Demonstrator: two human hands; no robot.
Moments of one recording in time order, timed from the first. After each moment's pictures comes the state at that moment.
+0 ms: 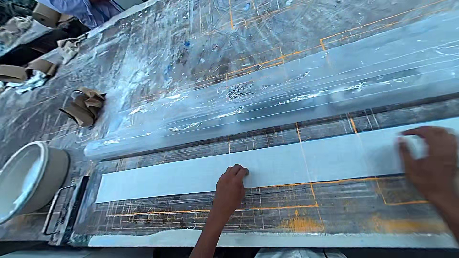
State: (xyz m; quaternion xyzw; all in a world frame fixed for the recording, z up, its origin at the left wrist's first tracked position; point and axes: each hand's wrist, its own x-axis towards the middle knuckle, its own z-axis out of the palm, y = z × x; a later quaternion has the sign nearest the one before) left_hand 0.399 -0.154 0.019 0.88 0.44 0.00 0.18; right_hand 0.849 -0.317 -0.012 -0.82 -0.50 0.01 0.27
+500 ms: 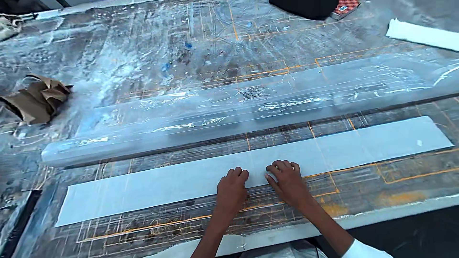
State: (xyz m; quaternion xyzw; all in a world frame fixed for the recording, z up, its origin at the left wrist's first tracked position) left_hand 0.312 -0.122 0.008 0.88 0.45 0.02 0.17; right_hand 0.505 -0.213 -0.022 -0.71 -0.67 0.08 0.19
